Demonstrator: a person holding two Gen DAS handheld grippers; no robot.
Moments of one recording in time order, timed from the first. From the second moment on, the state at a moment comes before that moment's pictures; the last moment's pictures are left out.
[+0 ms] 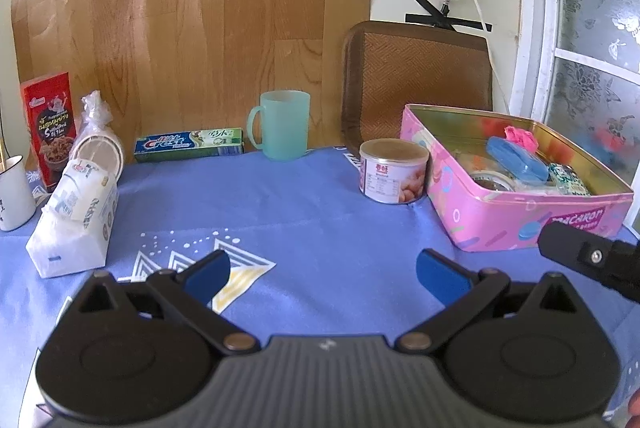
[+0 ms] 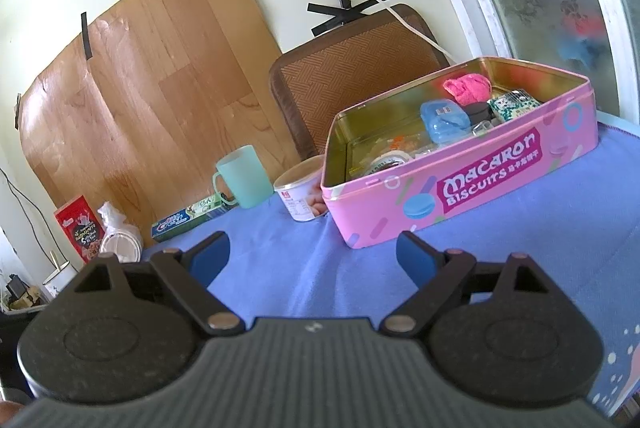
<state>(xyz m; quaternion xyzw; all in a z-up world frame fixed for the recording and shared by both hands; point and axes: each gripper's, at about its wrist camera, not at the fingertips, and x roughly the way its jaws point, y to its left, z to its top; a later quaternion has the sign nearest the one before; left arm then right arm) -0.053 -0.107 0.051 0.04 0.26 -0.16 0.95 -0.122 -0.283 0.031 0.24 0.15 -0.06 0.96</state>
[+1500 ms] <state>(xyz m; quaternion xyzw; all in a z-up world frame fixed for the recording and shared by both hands) -0.049 -0.115 0.046 0.10 0.29 -0.13 0.94 -0.125 -0.288 0.026 0.25 0.16 -0.07 0.95</state>
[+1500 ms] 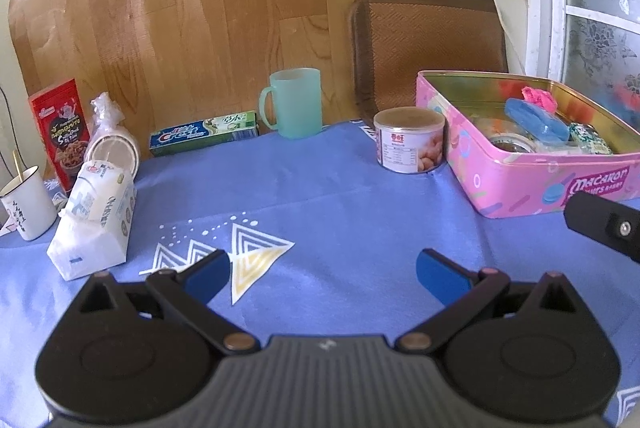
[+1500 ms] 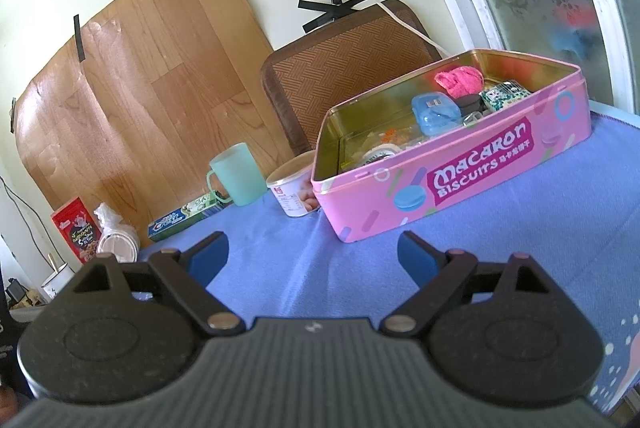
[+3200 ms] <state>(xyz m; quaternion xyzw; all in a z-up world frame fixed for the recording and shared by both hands) -0.066 -0.116 0.046 0.12 0.30 -0.12 0.94 -0.129 -0.288 0.025 0.26 0.15 -0.10 0.95</state>
